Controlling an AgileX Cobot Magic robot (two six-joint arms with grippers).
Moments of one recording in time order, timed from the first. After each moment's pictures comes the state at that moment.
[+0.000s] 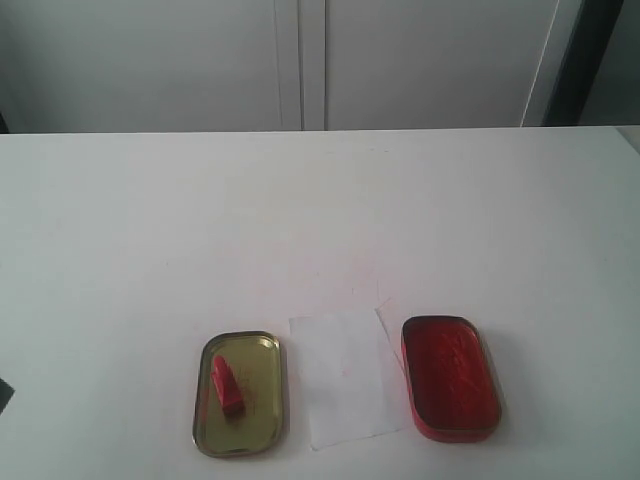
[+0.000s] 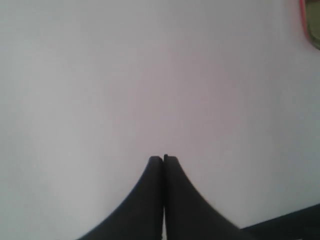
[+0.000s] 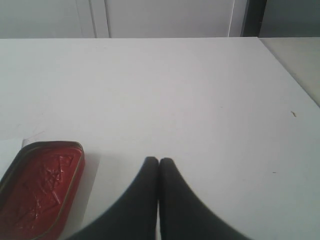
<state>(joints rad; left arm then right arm) -0.17 1.12 -0.63 -0.21 1.01 0.20 0.04 0.01 -0.01 0.00 0.36 0.06</state>
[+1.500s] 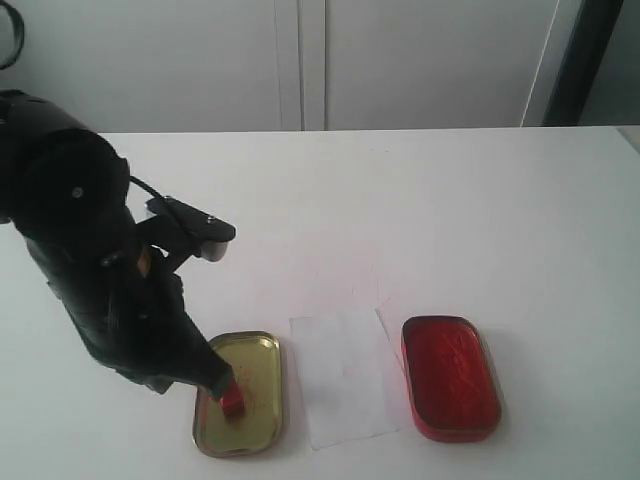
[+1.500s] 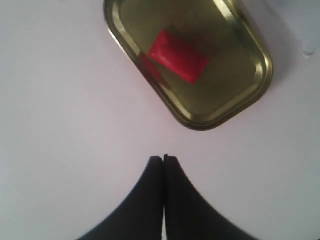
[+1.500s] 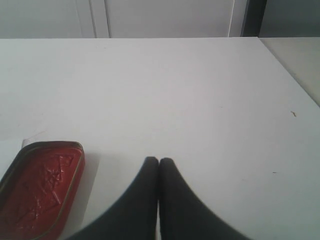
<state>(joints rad) -0.79 1.52 -1.01 0.03 0.98 -0.18 0.04 0.01 -0.01 0.00 0.36 0.06</state>
